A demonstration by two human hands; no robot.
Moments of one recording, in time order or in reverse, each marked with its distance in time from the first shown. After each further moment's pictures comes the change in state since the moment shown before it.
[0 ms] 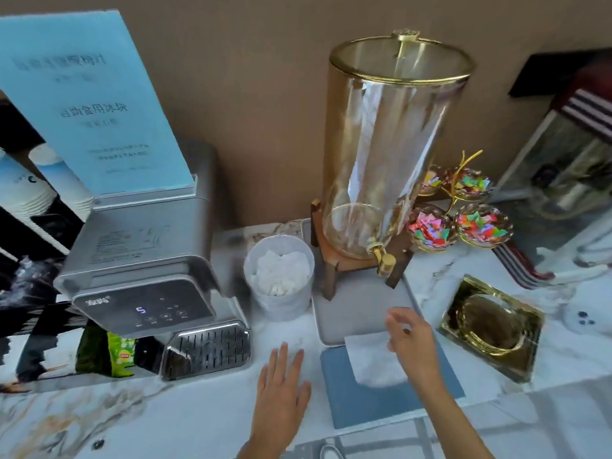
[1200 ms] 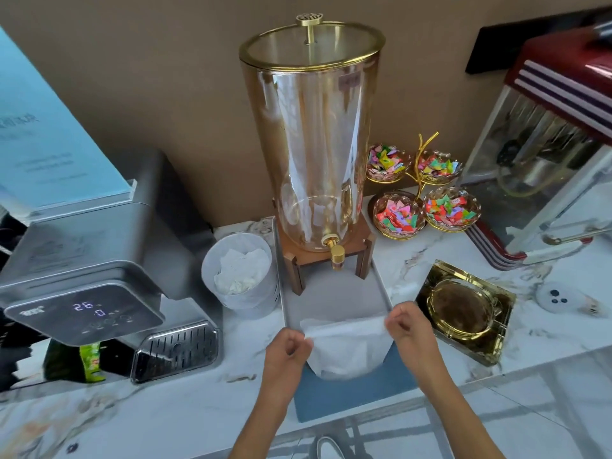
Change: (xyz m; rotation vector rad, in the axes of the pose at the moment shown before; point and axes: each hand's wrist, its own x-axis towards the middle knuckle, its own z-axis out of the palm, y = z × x) left_hand 0.041 0.118 -0.039 -0.977 0.048 -0.383; right_hand 0.024 0.043 -0.075 0.042 -0.136 -0.051
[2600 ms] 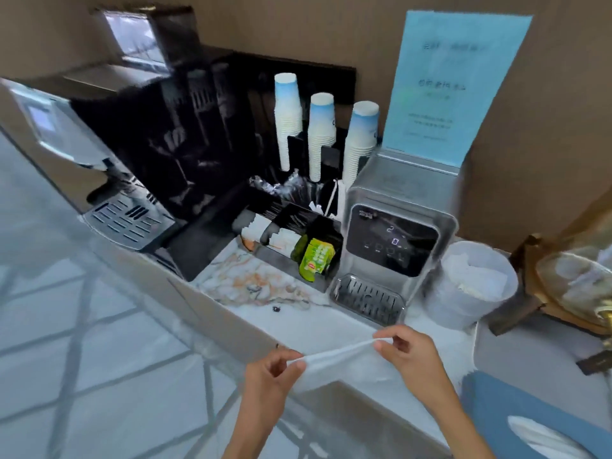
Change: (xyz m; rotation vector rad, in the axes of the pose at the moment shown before) left_hand -0.186 -0.108 -0.270 -0.270 0.675 -0.035; right_hand -0.149 -0.119 0.267 -0.086 -0.787 -0.320
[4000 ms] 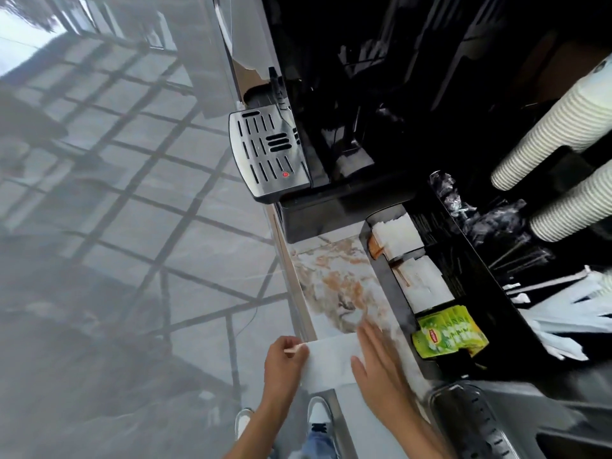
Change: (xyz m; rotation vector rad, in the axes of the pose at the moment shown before) left_hand 0.145 -0.096 -0.036 -0.082 0.708 -0.545; right_hand 0.197 0.074 0.204 -0.836 -0.794 -0.425
